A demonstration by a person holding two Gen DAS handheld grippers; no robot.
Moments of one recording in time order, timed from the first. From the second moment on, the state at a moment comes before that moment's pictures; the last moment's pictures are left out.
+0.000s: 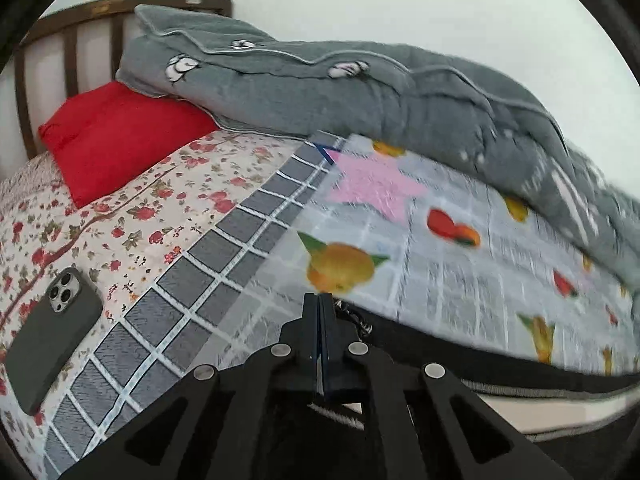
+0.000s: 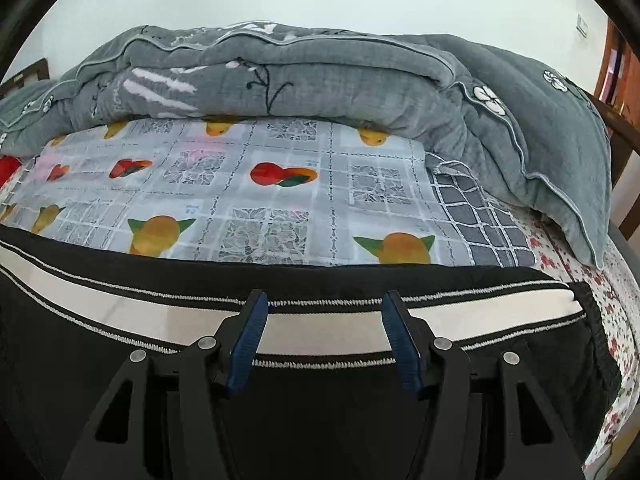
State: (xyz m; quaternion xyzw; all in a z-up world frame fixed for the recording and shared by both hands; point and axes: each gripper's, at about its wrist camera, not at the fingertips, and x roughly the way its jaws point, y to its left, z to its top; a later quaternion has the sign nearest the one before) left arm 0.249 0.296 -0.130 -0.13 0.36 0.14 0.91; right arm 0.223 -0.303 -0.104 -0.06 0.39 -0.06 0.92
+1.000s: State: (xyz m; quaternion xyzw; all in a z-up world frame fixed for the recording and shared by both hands) left arm 0.229 0.291 -0.131 -0.13 0.34 0.11 0.93; right arm 0.275 -0.186 -0.149 -0.21 0.42 0.19 0.86
